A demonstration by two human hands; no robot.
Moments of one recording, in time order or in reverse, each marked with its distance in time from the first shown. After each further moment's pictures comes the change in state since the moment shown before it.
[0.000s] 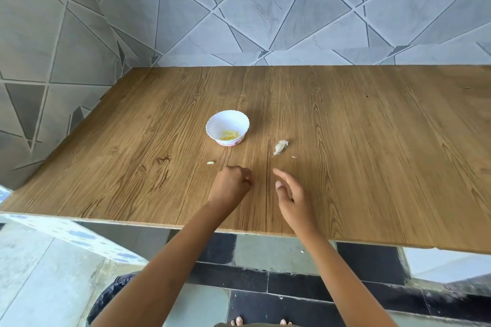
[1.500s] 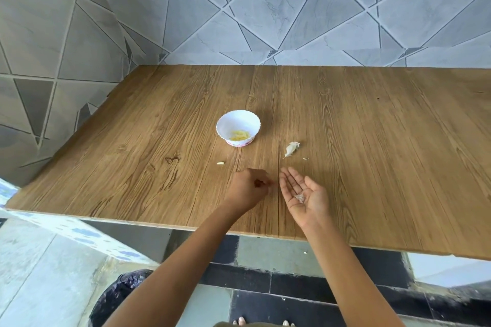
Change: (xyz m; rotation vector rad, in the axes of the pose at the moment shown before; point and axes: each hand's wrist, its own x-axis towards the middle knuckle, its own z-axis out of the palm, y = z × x) left_hand -0.004 0.001 -0.002 -0.272 -0.019 0.013; right_hand 0.021 -0.032 0.004 1.498 0.223 0.833
